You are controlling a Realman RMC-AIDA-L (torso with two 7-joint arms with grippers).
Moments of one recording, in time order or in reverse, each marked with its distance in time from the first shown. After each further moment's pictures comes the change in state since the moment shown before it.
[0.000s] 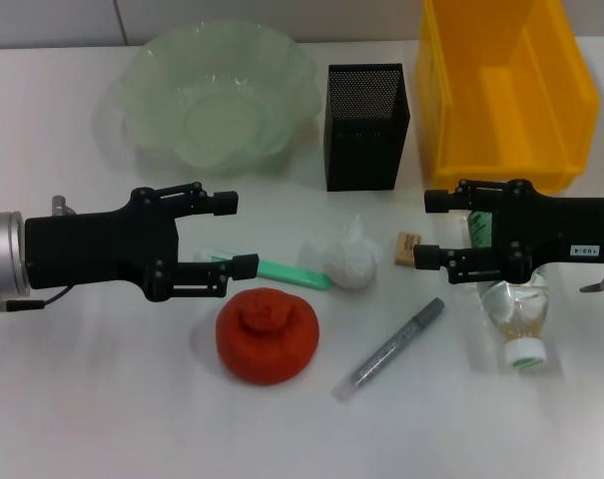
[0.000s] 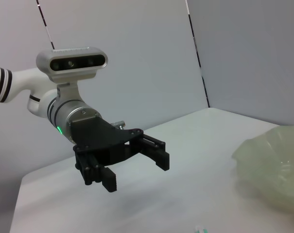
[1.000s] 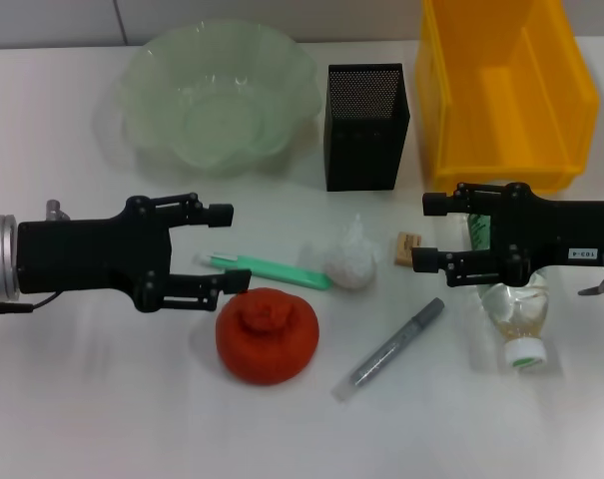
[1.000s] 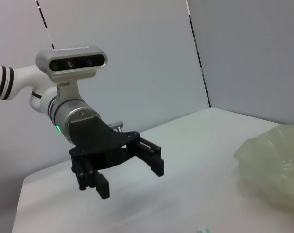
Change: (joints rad) left arm -0.004 0.015 0.000 0.016 0.043 0.022 -0.011; right arm -0.002 0.003 0.000 0.005 0.000 0.000 0.002
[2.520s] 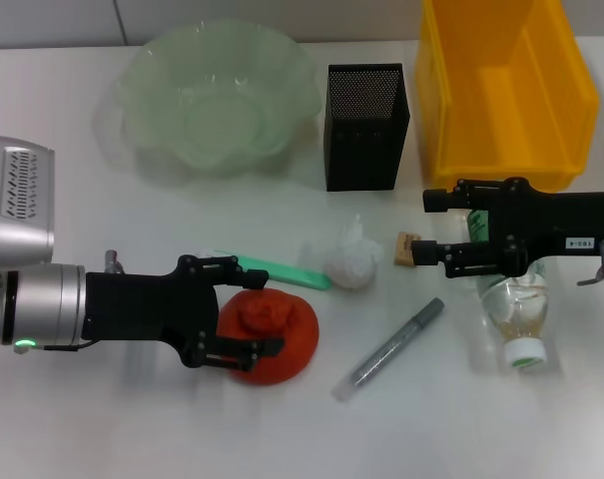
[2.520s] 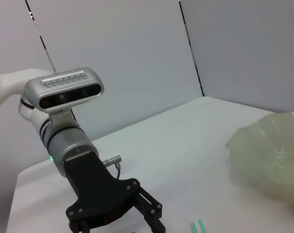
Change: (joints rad) left arm -0.005 -0.096 0.006 0.024 0.204 -0.143 0.046; right arm 0.026 -0.009 0.002 0.000 -0.028 0.024 0.054
